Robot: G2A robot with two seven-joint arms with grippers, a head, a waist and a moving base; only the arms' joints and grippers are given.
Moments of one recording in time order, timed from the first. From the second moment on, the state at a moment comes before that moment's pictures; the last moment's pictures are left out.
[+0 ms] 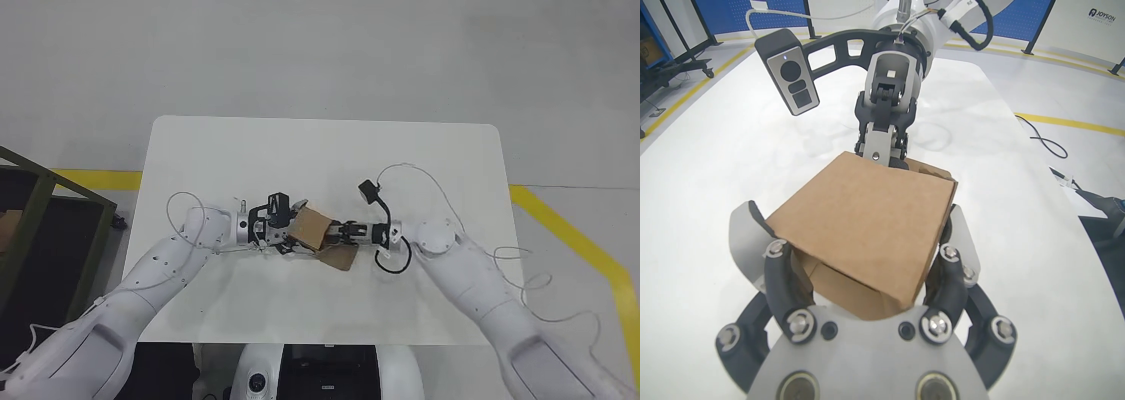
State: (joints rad) left arm 0.93 -1.02 -0.76 -1.06 1.64 -0.92 0.65; right arm -0.87 -1.32 0.76 -0.88 0.31 -0.43 0.94
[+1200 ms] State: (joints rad) left arm 0.94 -1.02 -0.78 -1.06 1.64 -0.92 0.66; right arm -1.17 -1.17 1.06 -1.33 0.06 -0.18 0.86
